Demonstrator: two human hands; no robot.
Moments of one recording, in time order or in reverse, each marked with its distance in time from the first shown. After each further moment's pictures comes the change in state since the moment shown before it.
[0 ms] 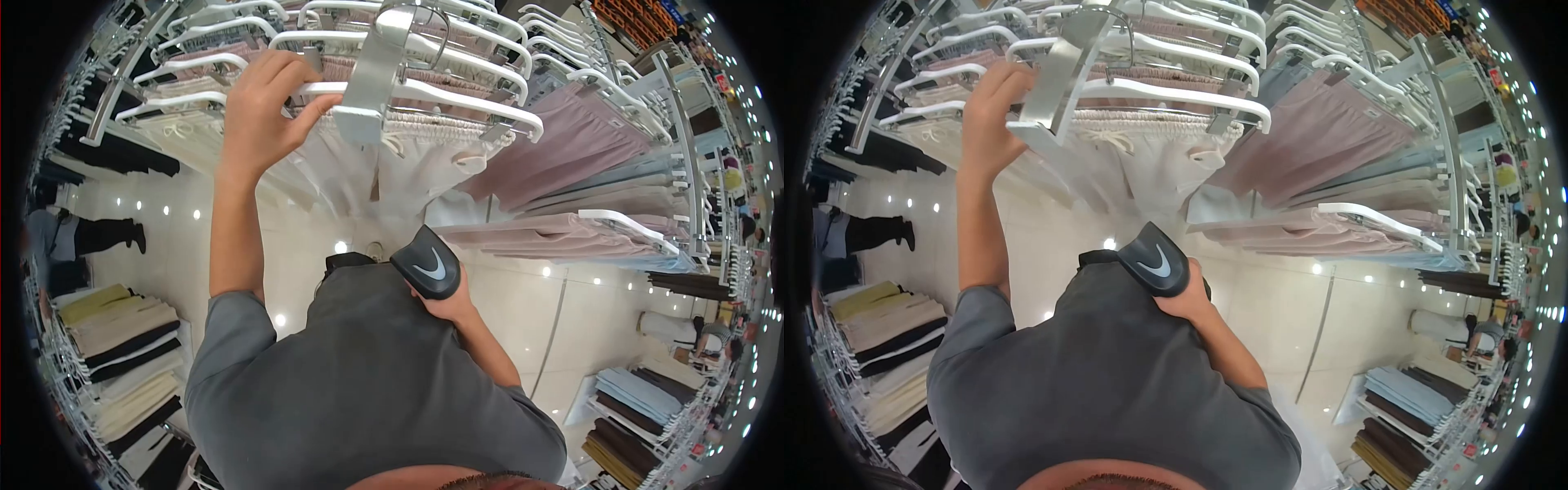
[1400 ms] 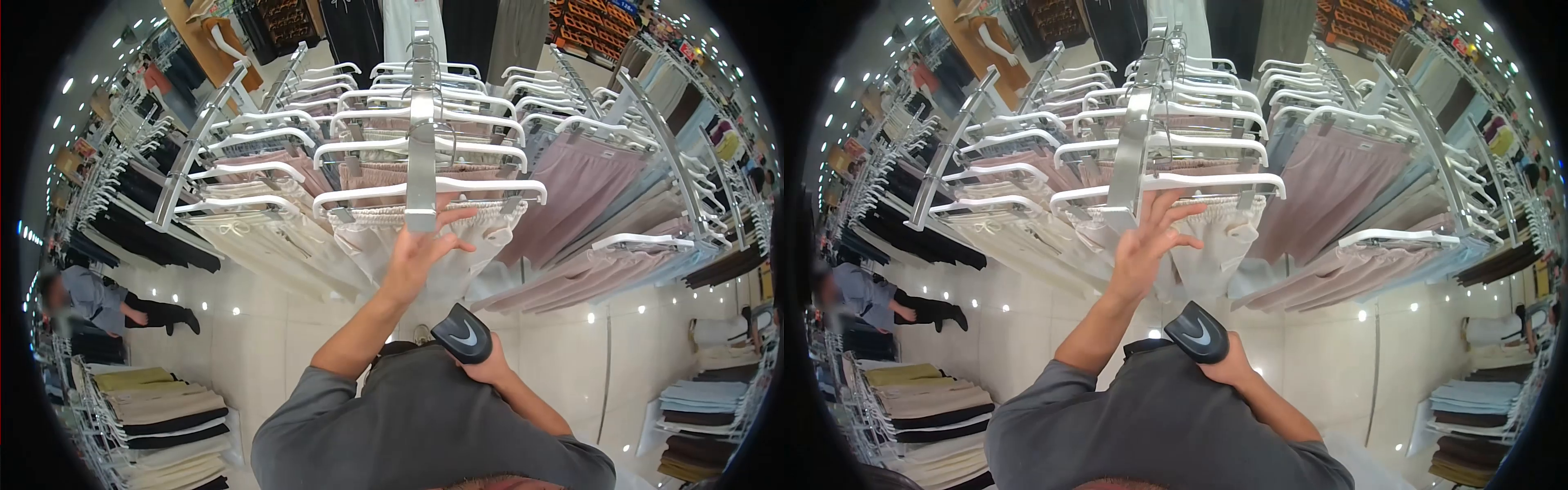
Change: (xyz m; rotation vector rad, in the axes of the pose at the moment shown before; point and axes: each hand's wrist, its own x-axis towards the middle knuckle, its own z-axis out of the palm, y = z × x) left_hand -0.029 0.106 0.066 -1.627 -0.061 -0.616; right_hand -0.010 -0.033 0.032 -0.001 0.074 0.110
